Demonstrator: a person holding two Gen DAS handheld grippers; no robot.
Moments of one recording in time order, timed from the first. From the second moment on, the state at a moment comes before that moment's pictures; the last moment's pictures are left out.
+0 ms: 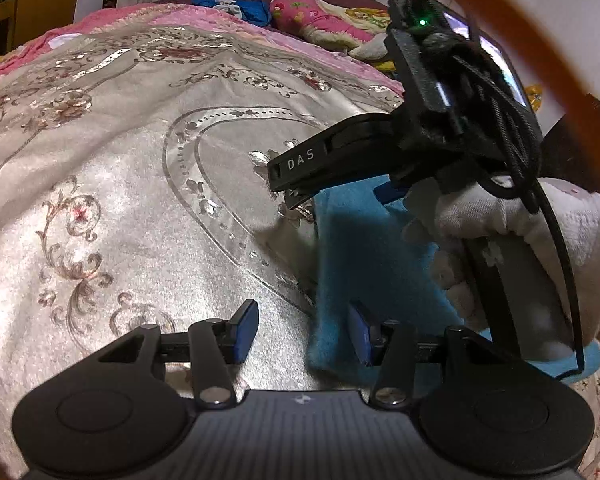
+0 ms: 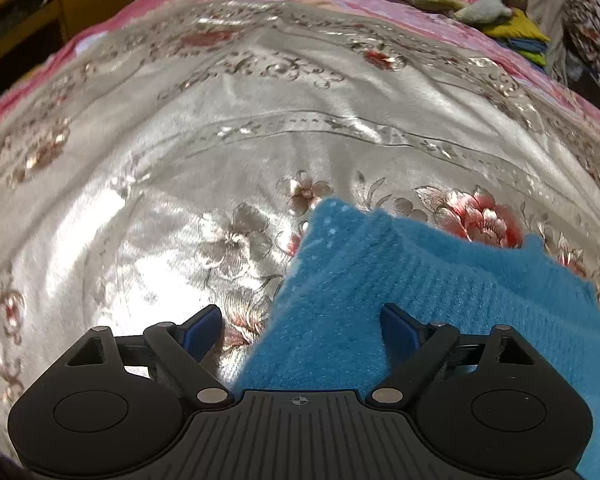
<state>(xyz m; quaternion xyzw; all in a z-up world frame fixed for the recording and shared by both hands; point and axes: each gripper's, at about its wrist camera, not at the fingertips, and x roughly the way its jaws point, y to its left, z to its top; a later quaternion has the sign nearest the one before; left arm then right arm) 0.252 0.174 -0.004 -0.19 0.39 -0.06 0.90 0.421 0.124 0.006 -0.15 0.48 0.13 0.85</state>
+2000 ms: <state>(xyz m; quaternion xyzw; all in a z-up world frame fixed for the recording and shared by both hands) 0.217 0.137 -0.022 -0.20 0.34 -0.09 0.92 0.420 0.114 0.032 -0.24 0.49 0.15 0.82</state>
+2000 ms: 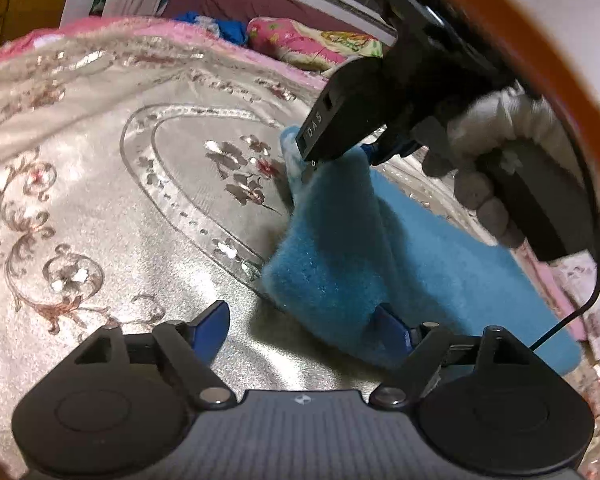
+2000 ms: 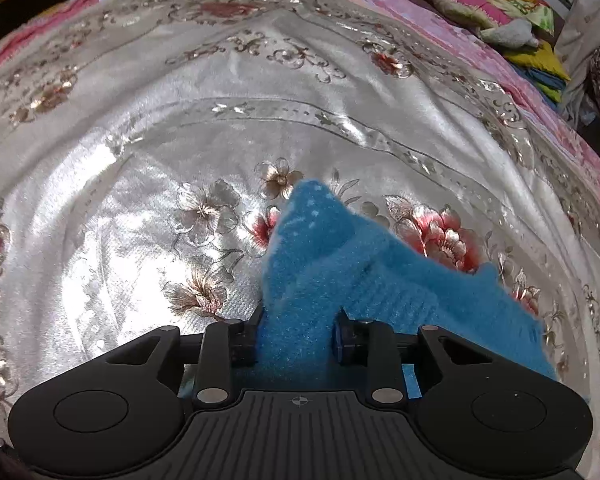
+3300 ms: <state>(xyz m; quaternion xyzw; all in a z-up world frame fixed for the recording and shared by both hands) 0.229 0.112 -0.012 -0.29 0.28 -0.03 0.91 0.414 0.057 0.073 -0.12 0.48 0.18 0.85</state>
